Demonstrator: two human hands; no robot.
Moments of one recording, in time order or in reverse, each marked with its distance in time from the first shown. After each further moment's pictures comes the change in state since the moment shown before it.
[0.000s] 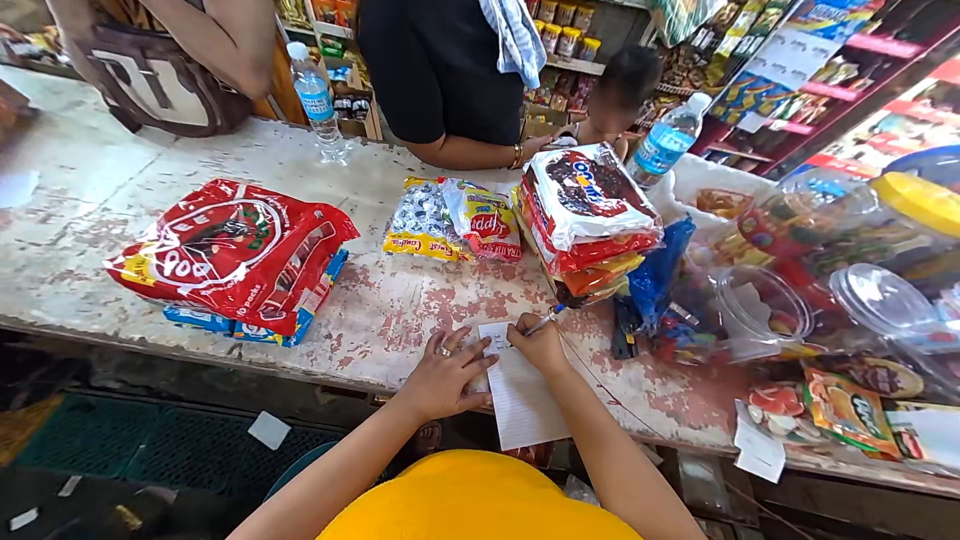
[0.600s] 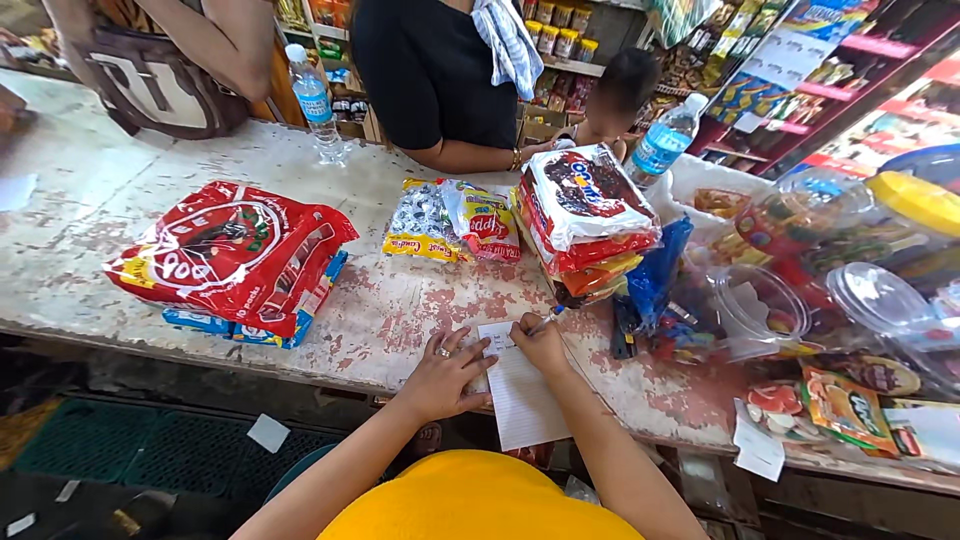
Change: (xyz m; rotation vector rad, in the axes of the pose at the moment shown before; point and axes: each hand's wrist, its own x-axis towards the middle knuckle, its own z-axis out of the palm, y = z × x) left_hand -0.001 0.000 0.002 0.012 0.027 0.011; right_hand -0.002 0.003 -0.002 0.024 0.053 -0.031
